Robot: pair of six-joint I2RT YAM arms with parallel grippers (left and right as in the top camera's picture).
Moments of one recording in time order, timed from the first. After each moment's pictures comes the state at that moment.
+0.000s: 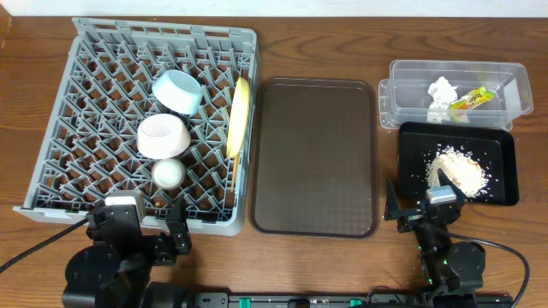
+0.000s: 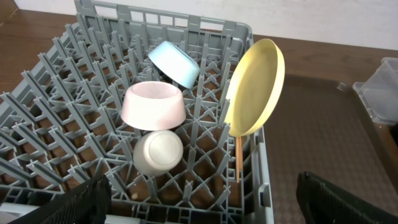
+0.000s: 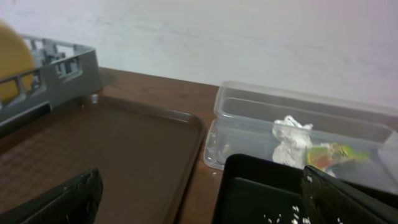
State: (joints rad) left arm -0.11 0.34 0.89 -1.03 -0.04 -0.17; right arm 0.08 0.02 0.01 -0.06 -0.11 -0.09
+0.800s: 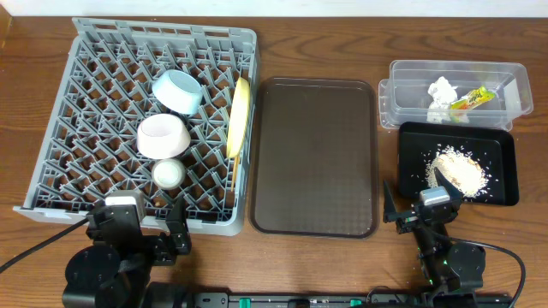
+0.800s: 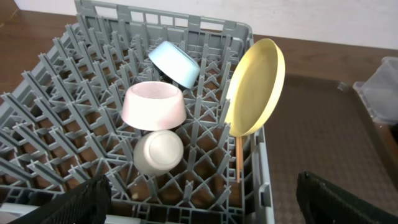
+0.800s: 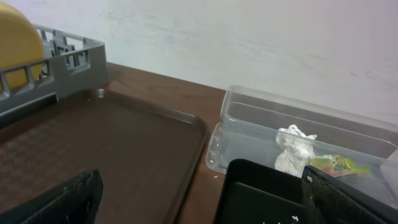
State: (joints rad) left arm -0.11 0.34 0.89 -1.03 -0.04 -0.17; right arm 0.08 0.02 0.01 -0.06 -0.13 -0.14
